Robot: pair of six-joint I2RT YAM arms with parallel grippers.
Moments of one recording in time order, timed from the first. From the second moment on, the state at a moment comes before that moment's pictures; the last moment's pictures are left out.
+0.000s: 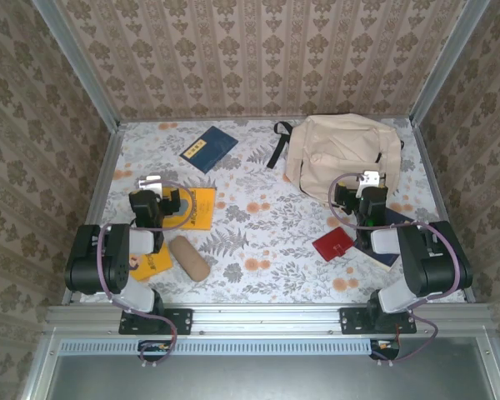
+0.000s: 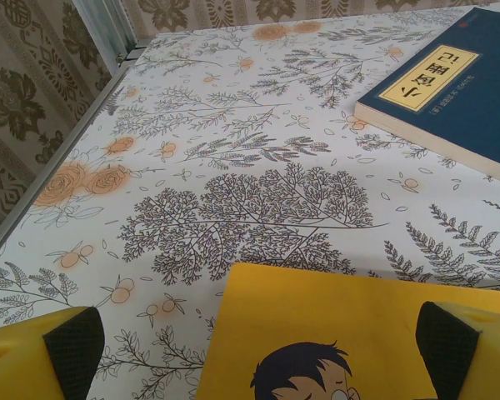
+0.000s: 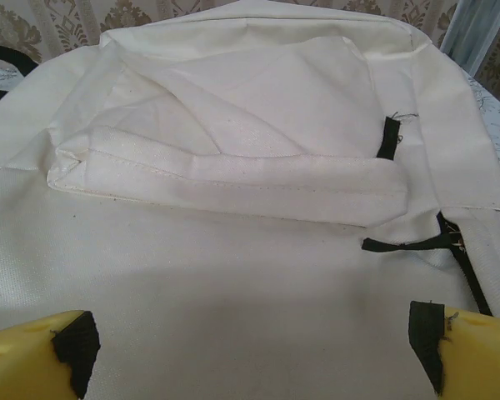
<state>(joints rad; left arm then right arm) -0.05 1.54 0.38 0.78 -0.16 0.07 0.04 1.53 0.38 0.80 0.21 0.05</state>
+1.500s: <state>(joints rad) -0.04 1.21 0.52 0.38 -0.21 -0.01 0.04 1.08 0.73 0.01 0.30 0.27</state>
